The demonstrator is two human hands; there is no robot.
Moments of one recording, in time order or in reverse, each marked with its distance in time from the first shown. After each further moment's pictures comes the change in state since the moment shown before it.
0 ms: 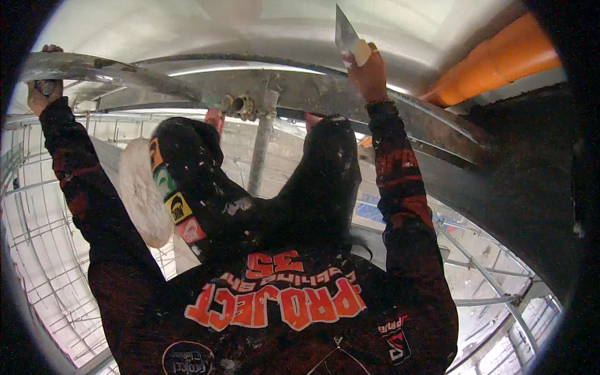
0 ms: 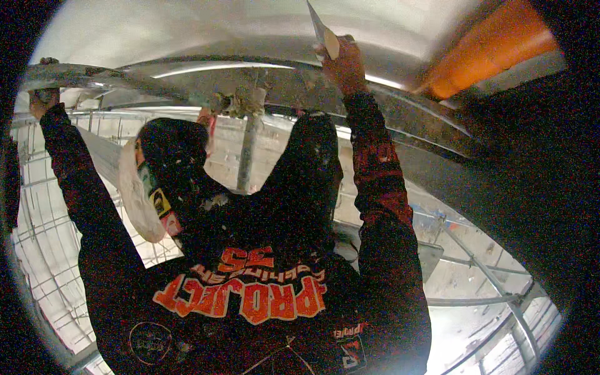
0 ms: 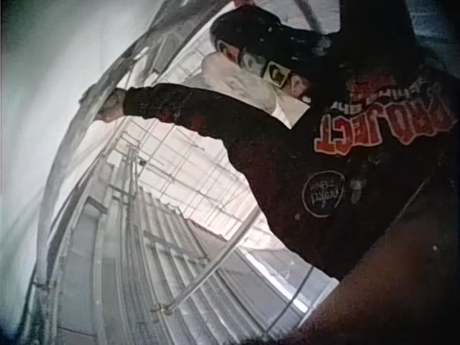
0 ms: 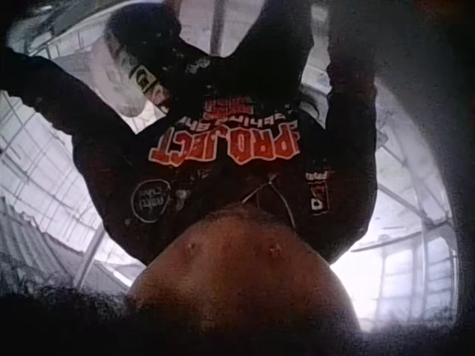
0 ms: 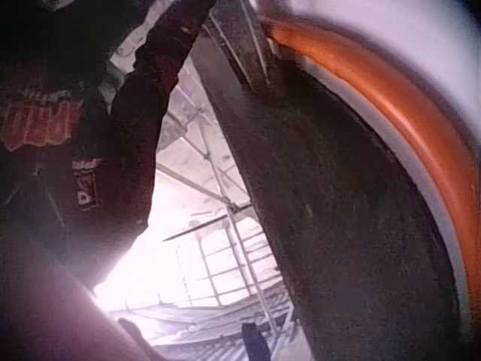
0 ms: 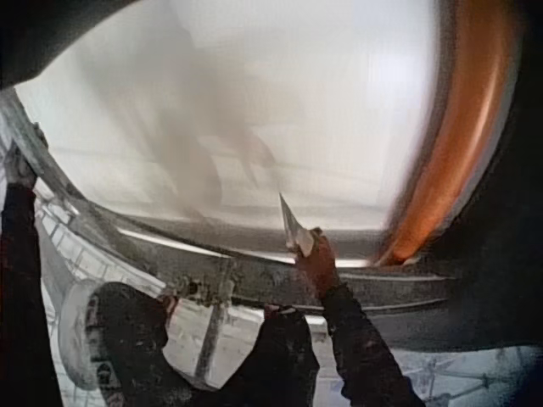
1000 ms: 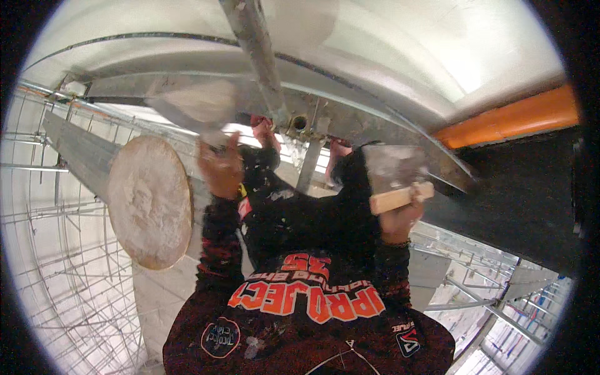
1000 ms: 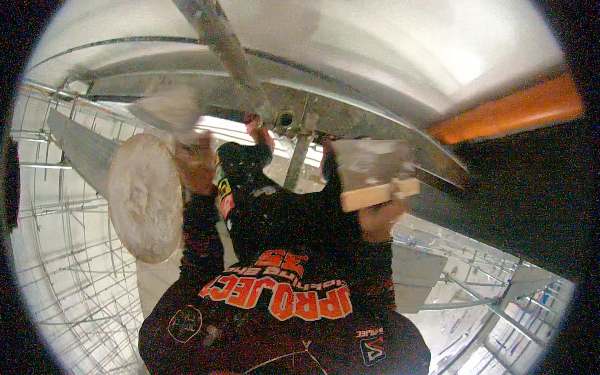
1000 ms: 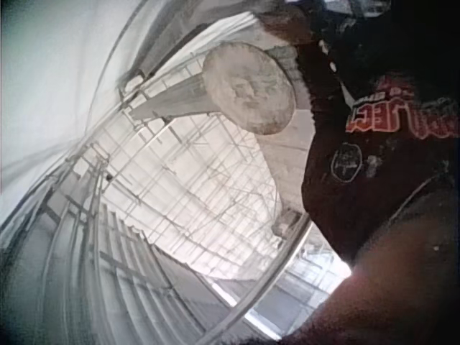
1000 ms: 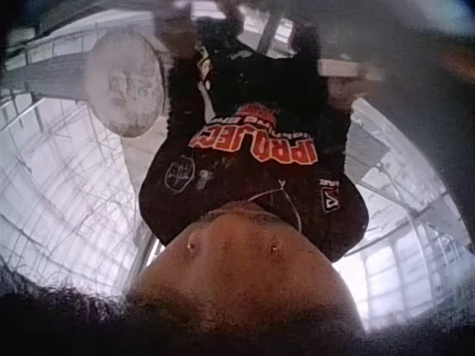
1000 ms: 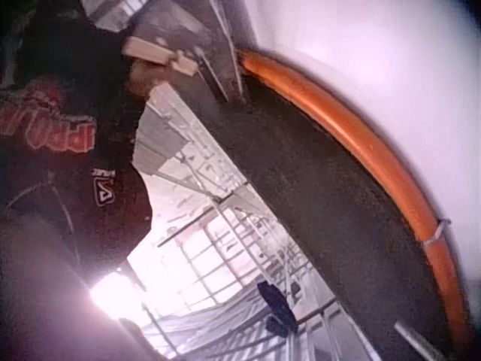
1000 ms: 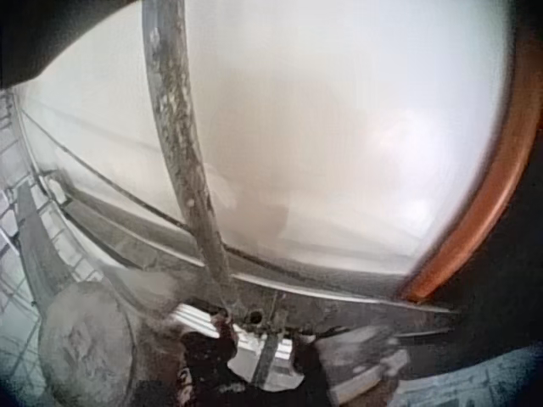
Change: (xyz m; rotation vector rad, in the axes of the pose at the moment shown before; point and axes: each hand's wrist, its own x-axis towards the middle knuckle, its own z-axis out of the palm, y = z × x) left_hand -0.326 -0.179 0.061 0.888 0.433 -0.032; right_hand -0.167 -0.234 0.015 1.231 0.453 0.895
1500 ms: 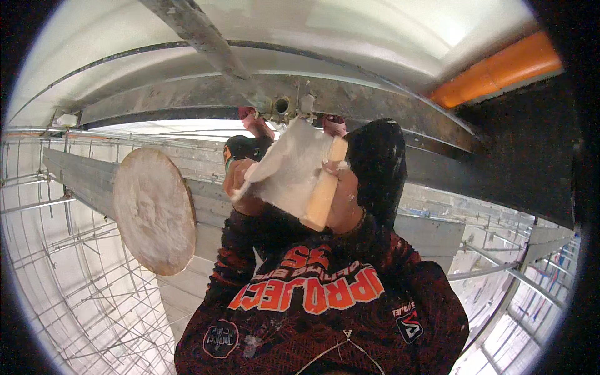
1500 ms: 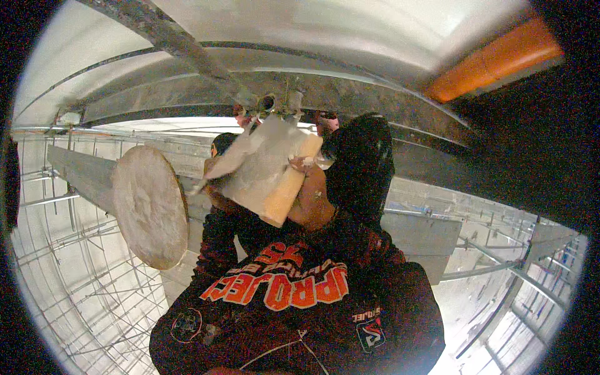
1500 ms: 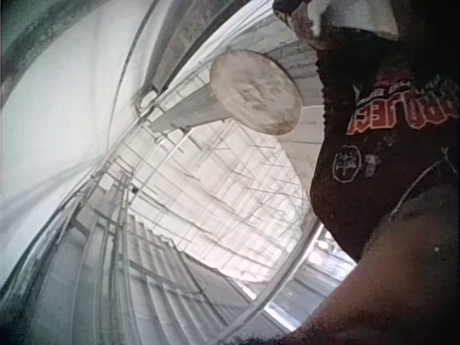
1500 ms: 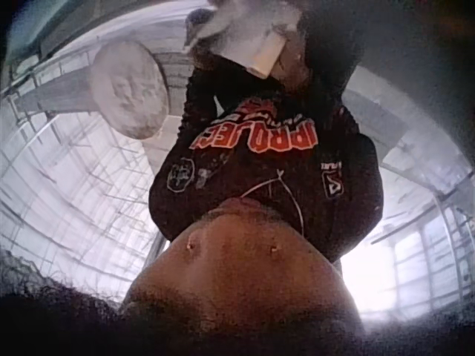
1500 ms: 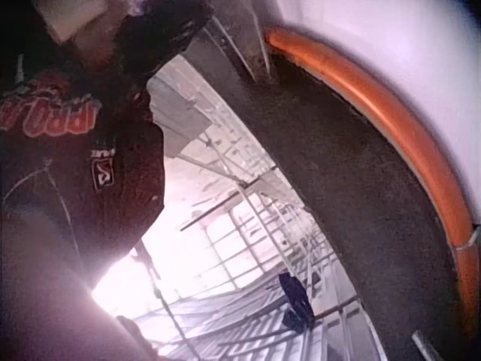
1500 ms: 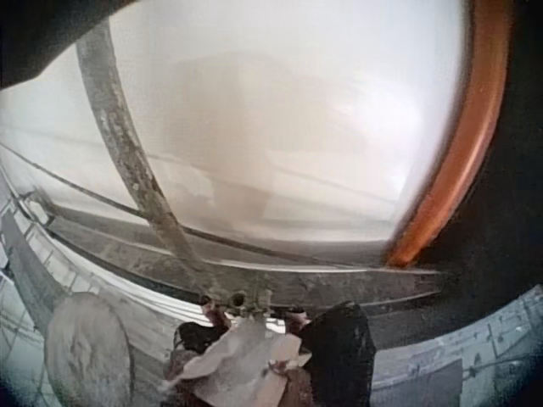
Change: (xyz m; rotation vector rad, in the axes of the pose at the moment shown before) left_hand -0.086 -0.011 0.026 -0.094 -0.171 0.504; right_hand -0.060 0.045 0.078 0.197 -0.058 0.757
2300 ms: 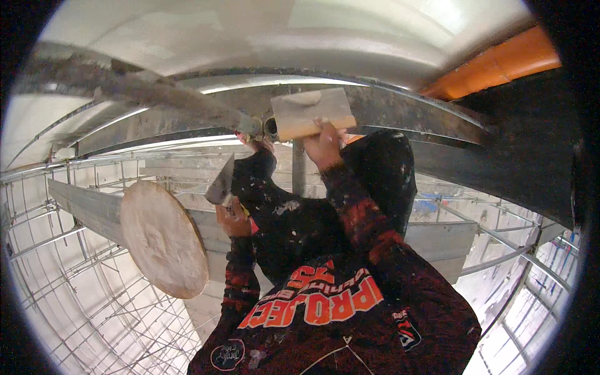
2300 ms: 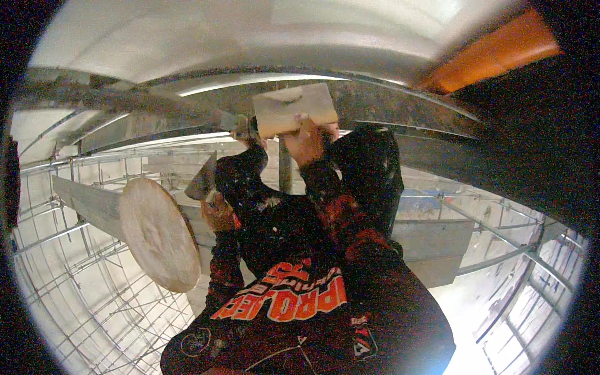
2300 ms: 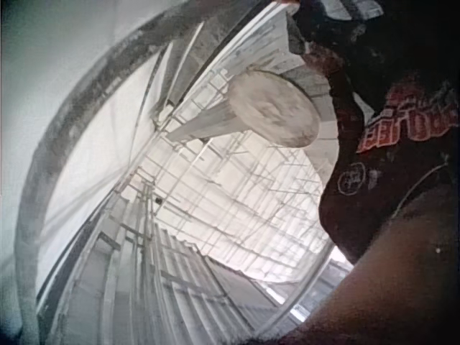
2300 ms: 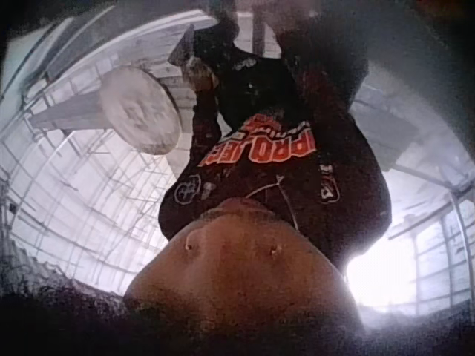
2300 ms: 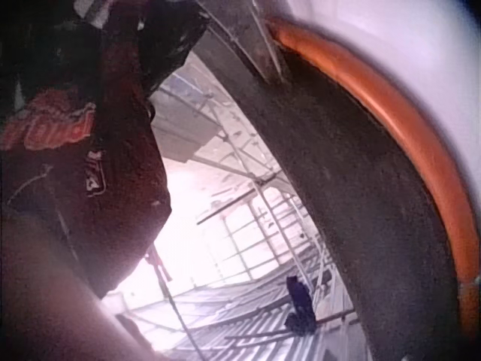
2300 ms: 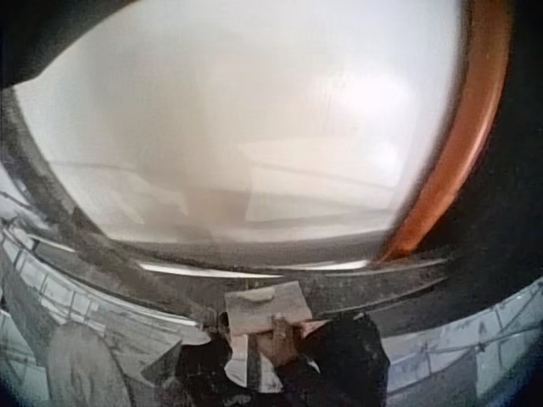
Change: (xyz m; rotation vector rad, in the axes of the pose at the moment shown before) left_hand -0.102 -0.091 0.006 0.436 -0.089 -0.704; right_hand 0.267 -0.045 -0.138 -1.415 0.258 -1.086
